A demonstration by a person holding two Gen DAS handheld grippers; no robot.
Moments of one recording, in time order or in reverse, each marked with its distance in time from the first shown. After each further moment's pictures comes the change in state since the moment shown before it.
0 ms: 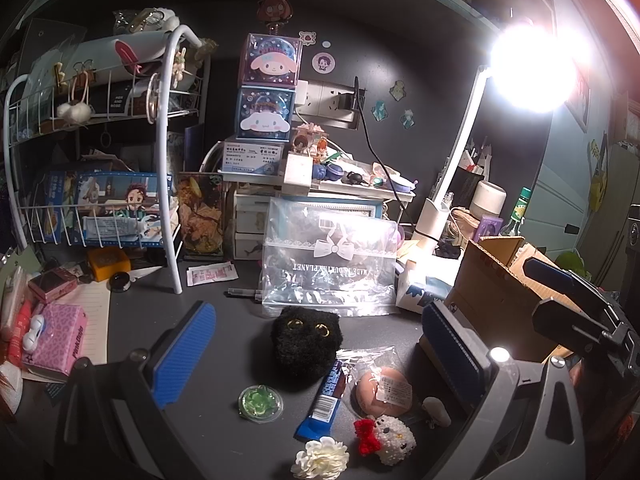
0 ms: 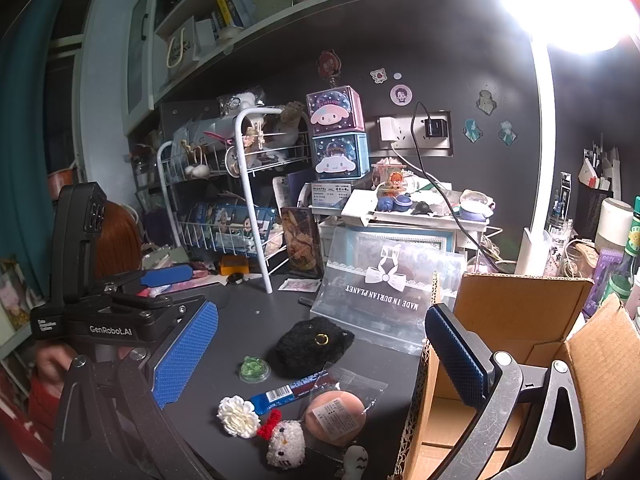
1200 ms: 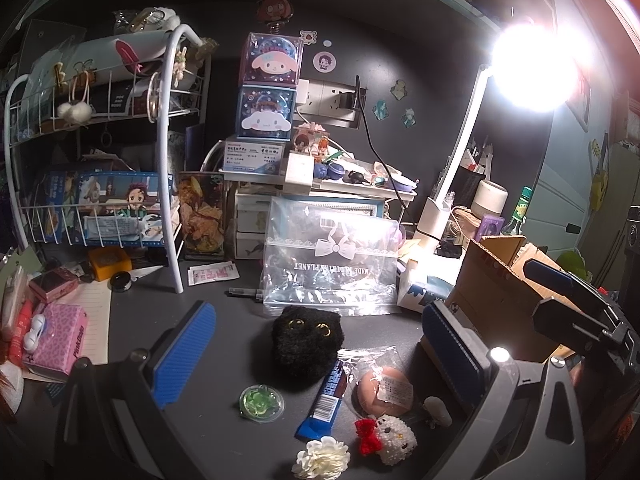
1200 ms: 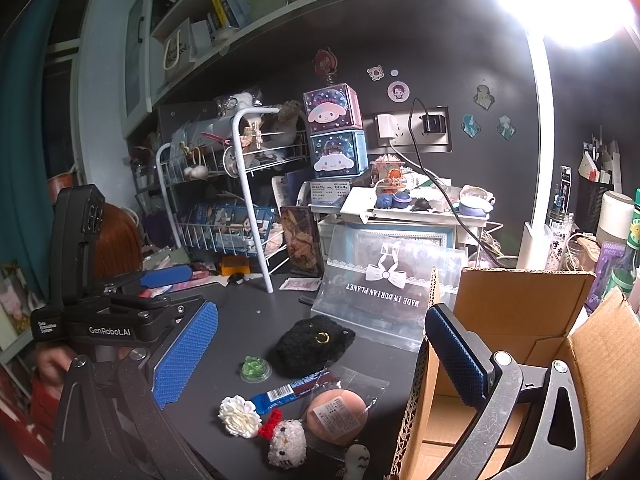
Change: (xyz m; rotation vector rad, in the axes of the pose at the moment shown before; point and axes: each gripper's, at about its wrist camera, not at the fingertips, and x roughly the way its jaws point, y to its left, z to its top) left arm -0.001 -0.005 0.007 0.001 0.003 0.001; right arm 0.000 -0.002 -0.002 0.012 0.003 0.000
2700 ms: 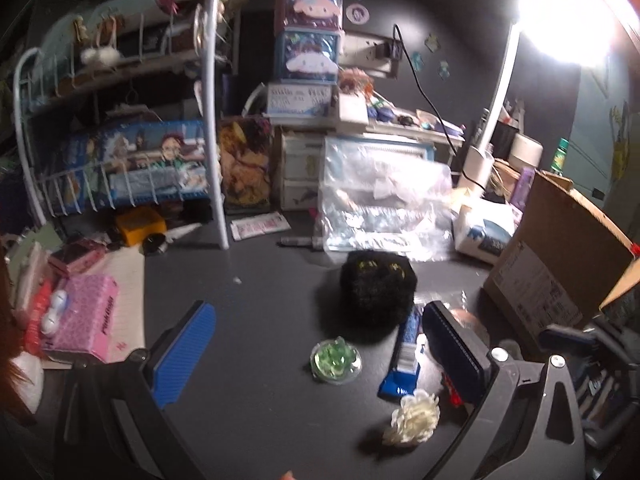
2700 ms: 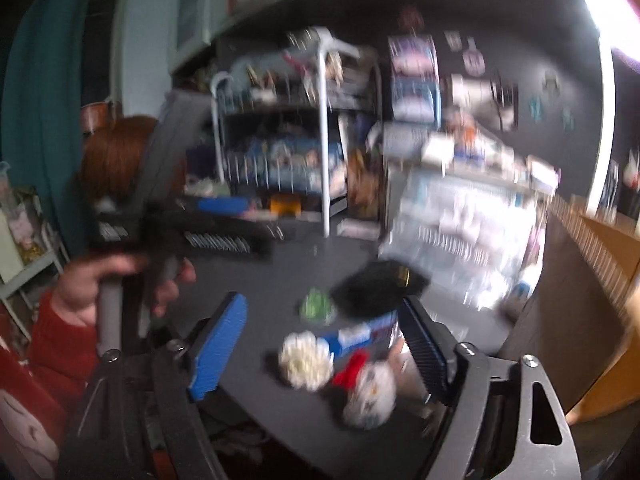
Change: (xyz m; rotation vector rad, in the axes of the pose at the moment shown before) left arm 0.024 0.063 -0.048 0.046 0.137 0.058; right arm 0.032 0.079 -0.078 -0.105 0.160 0.067
